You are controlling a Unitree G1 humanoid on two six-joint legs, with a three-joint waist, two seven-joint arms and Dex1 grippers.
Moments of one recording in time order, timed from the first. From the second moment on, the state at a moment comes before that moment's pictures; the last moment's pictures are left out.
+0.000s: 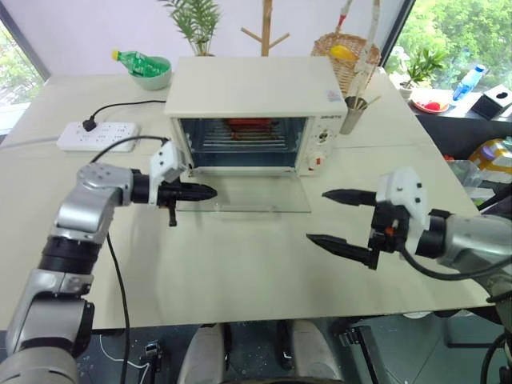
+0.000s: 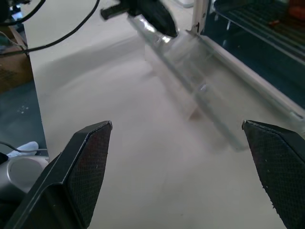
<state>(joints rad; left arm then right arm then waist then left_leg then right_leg) -0.61 0.71 -0.09 0.17 -0.31 0.39 -1.29 -0.19 -0.84 -0.28 -0.75 0.80 0.91 0.76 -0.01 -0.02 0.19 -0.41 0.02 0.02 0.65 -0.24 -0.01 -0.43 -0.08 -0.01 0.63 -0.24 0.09</state>
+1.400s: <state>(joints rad) -0.19 0.82 0.47 -0.41 -0.86 0.91 -0.85 -0.84 -0.39 0.44 0.21 -0.14 0.24 0.59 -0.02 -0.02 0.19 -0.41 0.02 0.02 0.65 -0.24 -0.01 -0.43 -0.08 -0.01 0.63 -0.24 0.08</state>
